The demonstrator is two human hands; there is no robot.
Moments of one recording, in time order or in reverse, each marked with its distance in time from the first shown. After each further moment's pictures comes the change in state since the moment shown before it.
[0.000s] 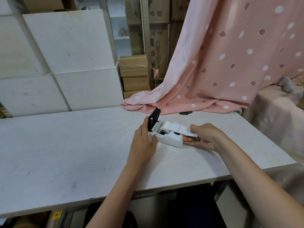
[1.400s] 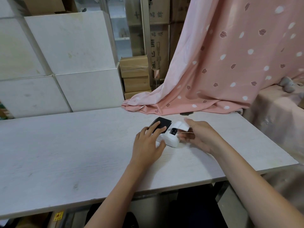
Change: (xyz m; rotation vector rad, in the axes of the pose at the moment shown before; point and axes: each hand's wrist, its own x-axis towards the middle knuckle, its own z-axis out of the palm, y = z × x) left_hand 0.003 -0.008 0.011 0.248 -0.013 0.217; right_hand 0.009 0.008 0.014 0.049 -0.042 -0.123
